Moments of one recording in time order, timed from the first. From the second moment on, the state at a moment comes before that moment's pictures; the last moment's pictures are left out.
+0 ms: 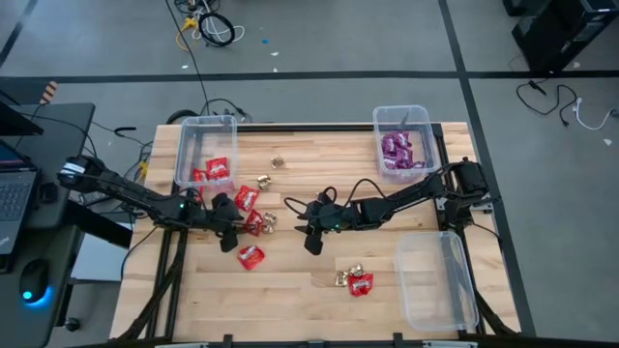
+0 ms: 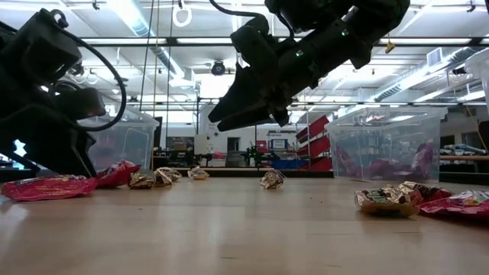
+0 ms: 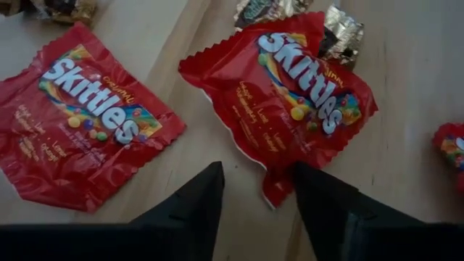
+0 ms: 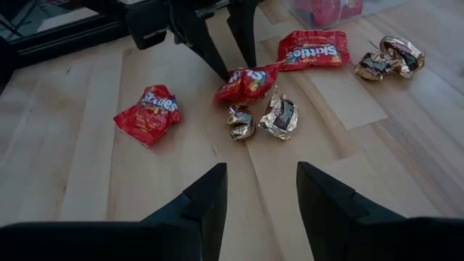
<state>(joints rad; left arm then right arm) -0.25 0.92 0.13 -0.11 -0.30 -0.50 0.13 1.87 1.03 0.28 0.21 0.37</state>
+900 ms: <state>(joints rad) -0.25 0.92 0.14 0.00 -0.26 -0.43 0.13 1.87 1.03 0.28 0.21 0.38</state>
